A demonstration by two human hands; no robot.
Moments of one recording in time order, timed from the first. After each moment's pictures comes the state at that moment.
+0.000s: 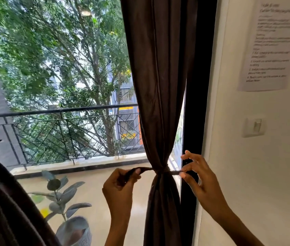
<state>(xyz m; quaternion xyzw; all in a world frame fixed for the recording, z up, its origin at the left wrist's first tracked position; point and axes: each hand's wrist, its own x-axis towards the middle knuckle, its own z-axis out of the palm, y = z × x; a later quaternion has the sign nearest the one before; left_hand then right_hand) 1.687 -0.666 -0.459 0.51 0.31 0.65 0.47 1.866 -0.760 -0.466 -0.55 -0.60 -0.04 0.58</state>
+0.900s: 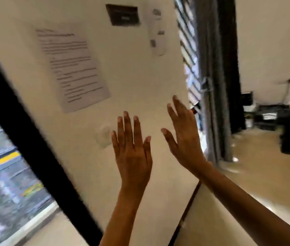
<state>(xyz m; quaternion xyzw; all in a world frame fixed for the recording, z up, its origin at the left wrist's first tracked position) 2.030 -0.886 -0.403 0.84 -0.02 0.54 0.00 2.112 -1.015 -0.414 -0.73 -0.31 -0.49 0.37</state>
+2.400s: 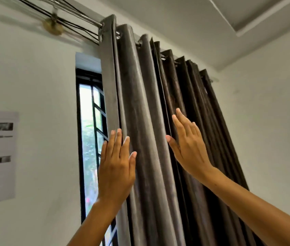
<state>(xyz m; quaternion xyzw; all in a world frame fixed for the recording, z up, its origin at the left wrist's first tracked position) 2.958 -1.306 -0.162 0.72 -0.01 0.68 -0.14 3.075 -1.482 -0.143 -0.60 -0.34 -0.66 0.30</state>
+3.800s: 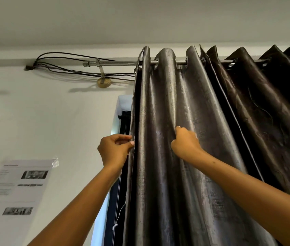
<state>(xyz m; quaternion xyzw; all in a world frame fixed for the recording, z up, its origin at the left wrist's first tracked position) 3.121 -1.224 0.040 0.56 0.08 0.81 0.17 3.266 -1.325 0.059 -0.58 -0.54 -0.32 0.51</state>
